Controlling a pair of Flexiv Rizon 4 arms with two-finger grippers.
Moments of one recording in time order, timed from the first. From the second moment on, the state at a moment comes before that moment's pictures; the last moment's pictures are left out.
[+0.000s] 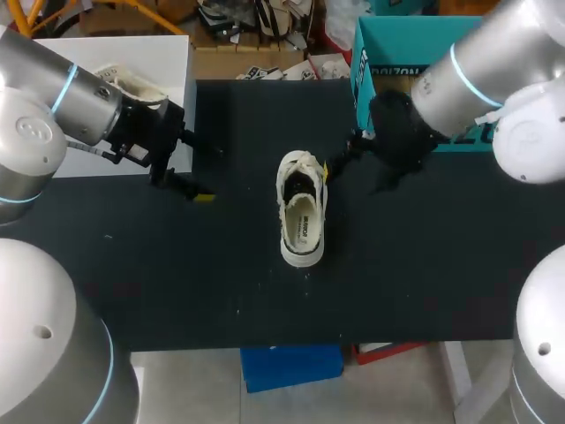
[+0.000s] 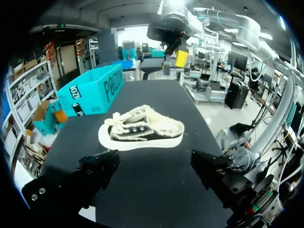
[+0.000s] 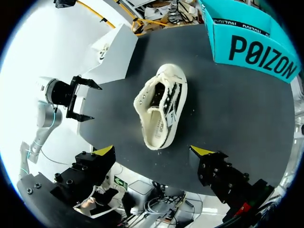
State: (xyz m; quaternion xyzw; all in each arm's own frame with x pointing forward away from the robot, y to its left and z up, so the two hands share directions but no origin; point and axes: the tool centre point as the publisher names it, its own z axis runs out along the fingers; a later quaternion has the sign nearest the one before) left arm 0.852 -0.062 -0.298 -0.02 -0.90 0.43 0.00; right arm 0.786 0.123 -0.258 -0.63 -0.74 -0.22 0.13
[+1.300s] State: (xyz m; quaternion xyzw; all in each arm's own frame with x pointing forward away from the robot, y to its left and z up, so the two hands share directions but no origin) left arm 0.851 -0.062 -0.299 -0.02 -0.90 0.43 0.00; right arm 0.848 0.139 -0.313 -0.68 -0.74 0.00 -0.03
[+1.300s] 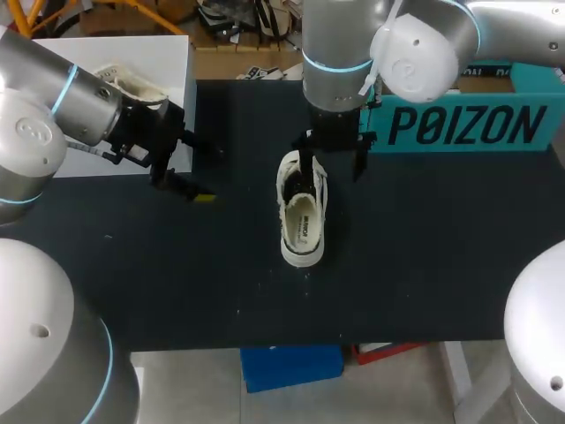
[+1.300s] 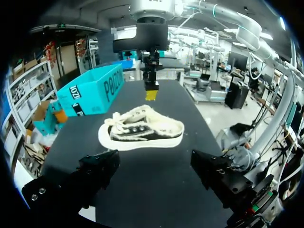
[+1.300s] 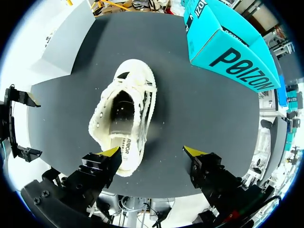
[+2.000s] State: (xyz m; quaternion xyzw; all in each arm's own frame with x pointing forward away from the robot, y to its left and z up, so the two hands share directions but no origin) left arm 0.851 -0.062 -0.299 -0.02 -0.90 0.43 0.00; right arm 0.870 0.135 -0.352 -0.66 -0.75 0.00 -0.01
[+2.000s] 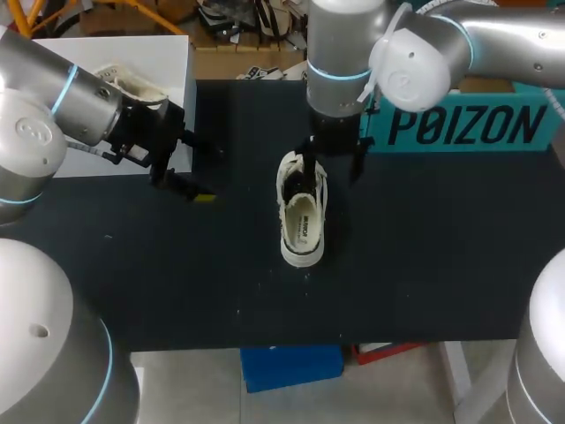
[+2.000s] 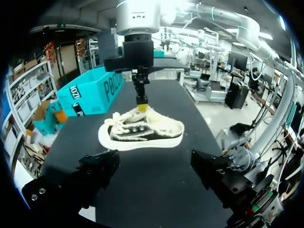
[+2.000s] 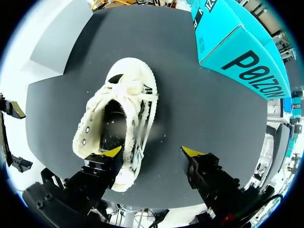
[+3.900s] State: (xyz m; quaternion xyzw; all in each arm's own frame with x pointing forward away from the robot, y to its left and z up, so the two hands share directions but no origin) left arm 0.851 -0.062 -0.299 -0.02 -0.90 0.43 0.00; right arm 0.869 0.149 -0.417 -0.66 -0.75 0.02 0.04
